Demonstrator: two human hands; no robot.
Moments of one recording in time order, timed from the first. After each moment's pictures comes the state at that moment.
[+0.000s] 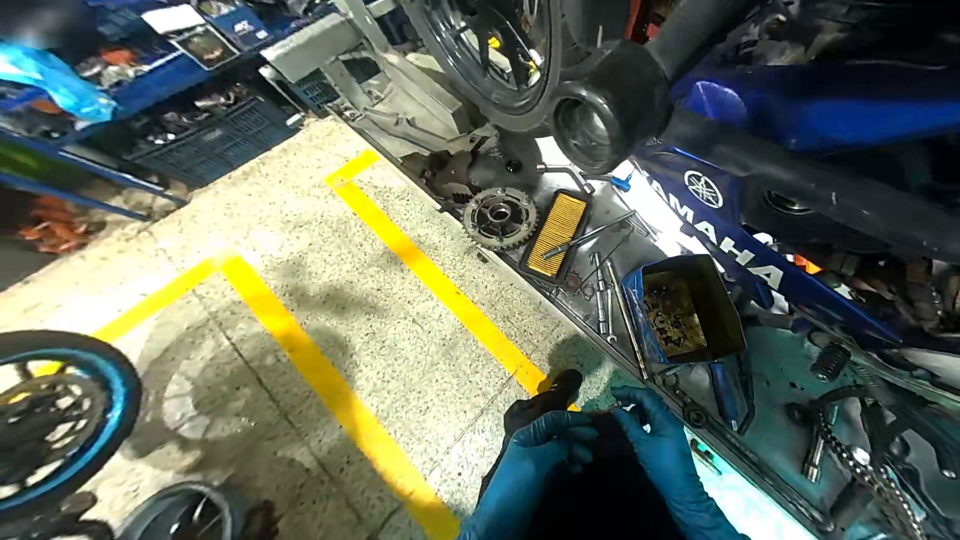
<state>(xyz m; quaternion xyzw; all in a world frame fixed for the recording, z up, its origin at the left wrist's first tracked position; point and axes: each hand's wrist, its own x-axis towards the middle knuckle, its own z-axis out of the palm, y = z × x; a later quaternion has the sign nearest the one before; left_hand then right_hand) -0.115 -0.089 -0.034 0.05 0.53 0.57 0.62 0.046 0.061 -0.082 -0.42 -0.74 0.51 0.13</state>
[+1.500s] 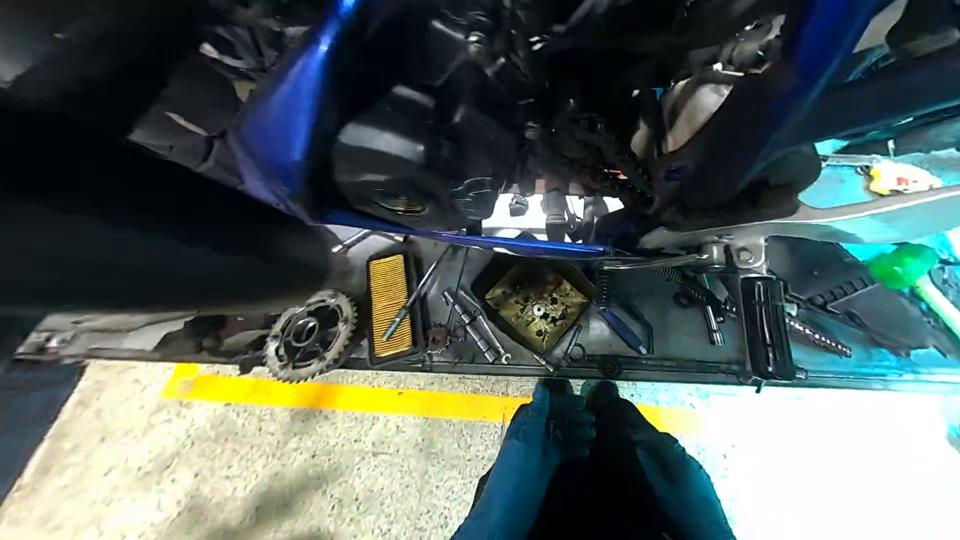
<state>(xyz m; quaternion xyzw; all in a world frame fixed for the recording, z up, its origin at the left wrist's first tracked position) -0.052 0.048 -0.024 0.25 0.55 0.35 0.71 0.174 0.039 -0.009 -0.70 -0.49 0.52 0.01</state>
